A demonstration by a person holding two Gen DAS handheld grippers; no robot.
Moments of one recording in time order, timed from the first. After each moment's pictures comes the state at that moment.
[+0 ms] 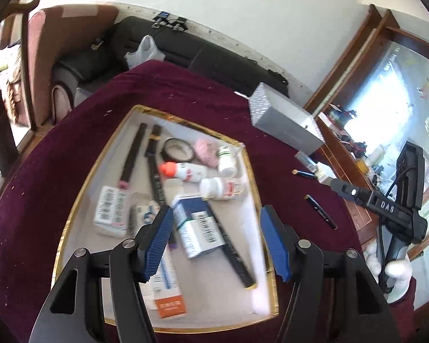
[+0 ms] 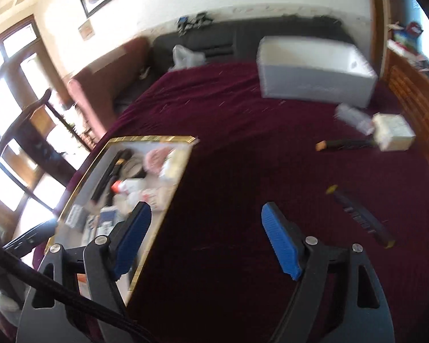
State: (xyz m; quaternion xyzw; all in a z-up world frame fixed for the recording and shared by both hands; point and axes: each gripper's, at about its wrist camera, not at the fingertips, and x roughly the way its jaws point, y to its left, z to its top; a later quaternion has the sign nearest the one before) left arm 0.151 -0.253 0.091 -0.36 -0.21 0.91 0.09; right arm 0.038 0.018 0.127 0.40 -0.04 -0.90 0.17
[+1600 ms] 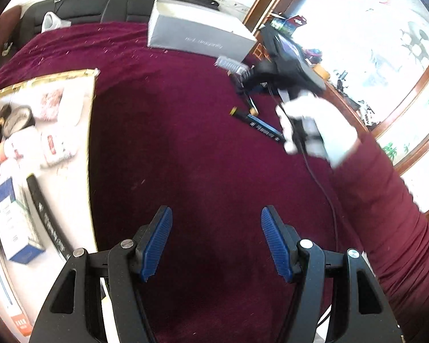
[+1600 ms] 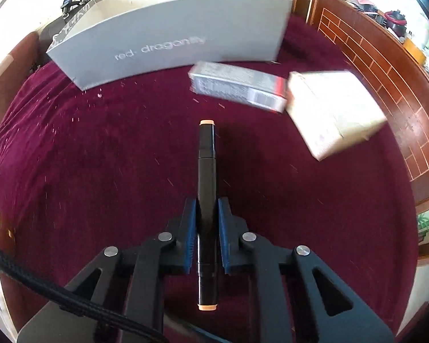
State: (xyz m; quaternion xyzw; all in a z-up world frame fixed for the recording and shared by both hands) left arm 0.095 -0.063 0.059 -0.47 -0.09 0.84 0.25; right arm -0.136 0.177 0.031 0.53 -0.05 -0.85 -0.03
